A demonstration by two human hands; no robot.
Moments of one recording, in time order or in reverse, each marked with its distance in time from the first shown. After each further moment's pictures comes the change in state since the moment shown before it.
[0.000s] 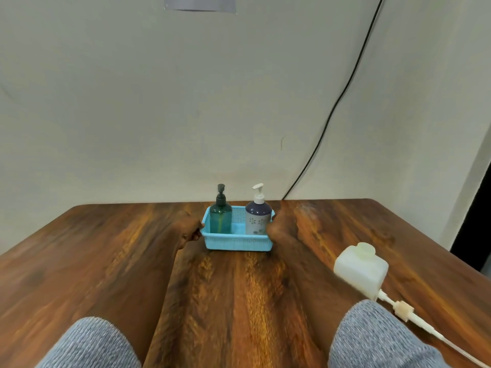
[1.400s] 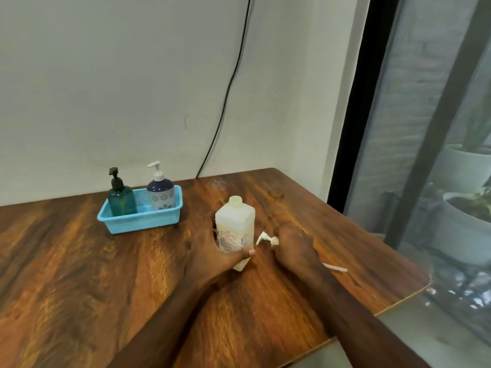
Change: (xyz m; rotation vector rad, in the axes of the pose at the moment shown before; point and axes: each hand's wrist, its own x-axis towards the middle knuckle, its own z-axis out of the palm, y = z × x) left_hand -0.255 0.000 0.208 0.148 -0.202 0.540; right_hand -0.153 0.171 -0.219 -0.580 0.071 0.000
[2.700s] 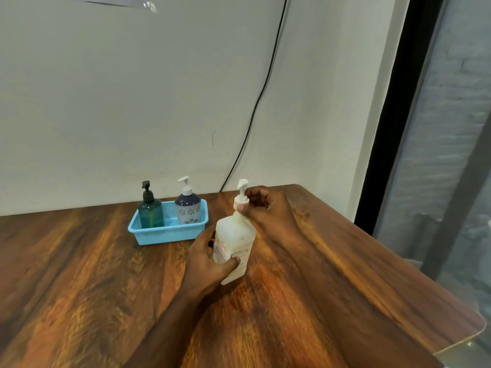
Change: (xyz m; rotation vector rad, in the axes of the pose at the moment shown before) left_hand 0.029 -0.042 -0.045 -0.119 0.116 0.146; right_hand 0.031 -0.118 -0.041 1.072 0.018 -0.375
